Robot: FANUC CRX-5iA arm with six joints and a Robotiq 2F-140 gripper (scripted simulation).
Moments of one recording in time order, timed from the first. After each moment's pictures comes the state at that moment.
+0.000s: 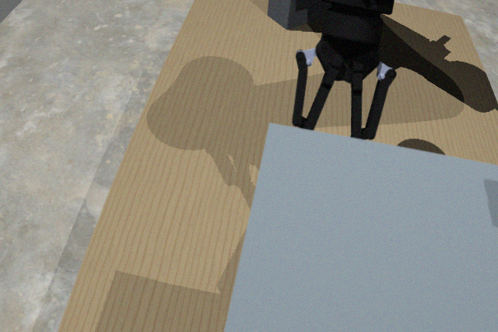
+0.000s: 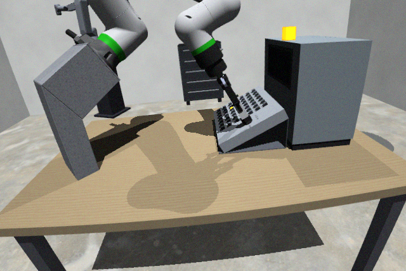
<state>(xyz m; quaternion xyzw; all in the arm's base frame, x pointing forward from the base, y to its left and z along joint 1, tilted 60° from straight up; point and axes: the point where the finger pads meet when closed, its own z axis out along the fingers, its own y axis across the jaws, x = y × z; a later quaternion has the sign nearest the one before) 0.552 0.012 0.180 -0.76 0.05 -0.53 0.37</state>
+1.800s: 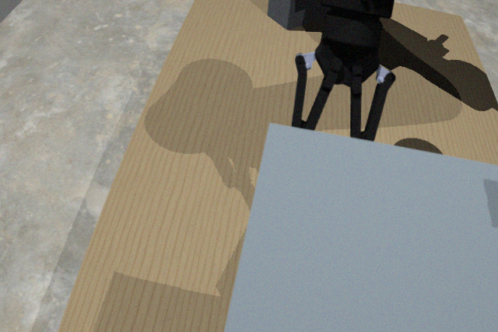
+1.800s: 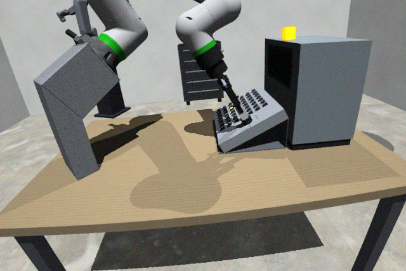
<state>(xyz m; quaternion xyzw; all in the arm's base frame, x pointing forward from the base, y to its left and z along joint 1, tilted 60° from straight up) 0.556 0.015 0.179 -0.76 0.05 -0.53 0.37</state>
